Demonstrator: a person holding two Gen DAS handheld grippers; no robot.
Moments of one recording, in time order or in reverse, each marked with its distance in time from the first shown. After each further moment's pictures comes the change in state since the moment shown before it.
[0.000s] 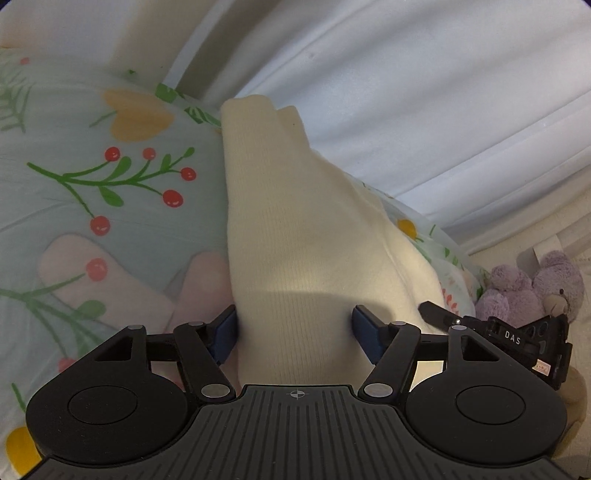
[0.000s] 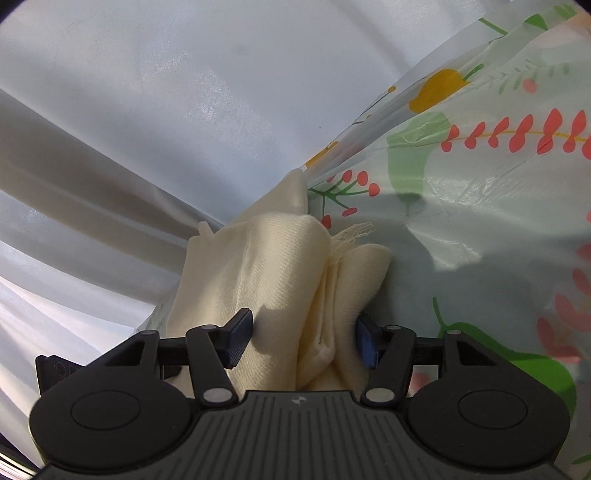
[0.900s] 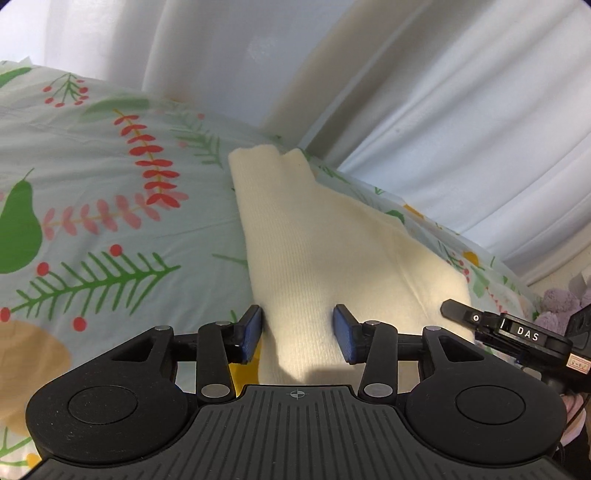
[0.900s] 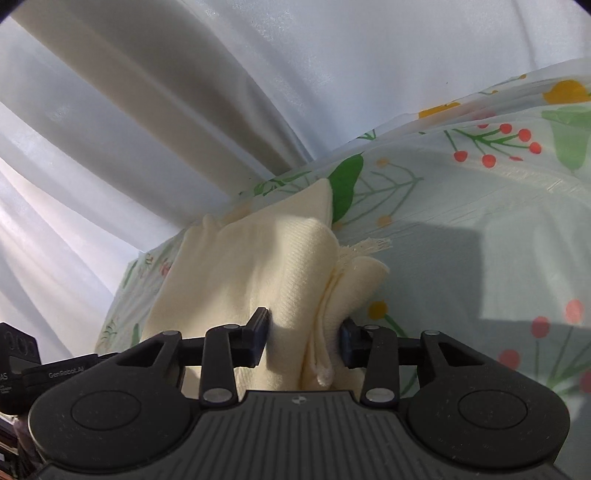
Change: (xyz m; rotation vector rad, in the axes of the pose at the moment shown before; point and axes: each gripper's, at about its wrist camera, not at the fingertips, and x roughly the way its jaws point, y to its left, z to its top) left arm -0.123 0.028 -0.050 -0.039 -0.202 0.273; right arm 0.038 0.116 -0.058 -0.297 0.033 -0.104
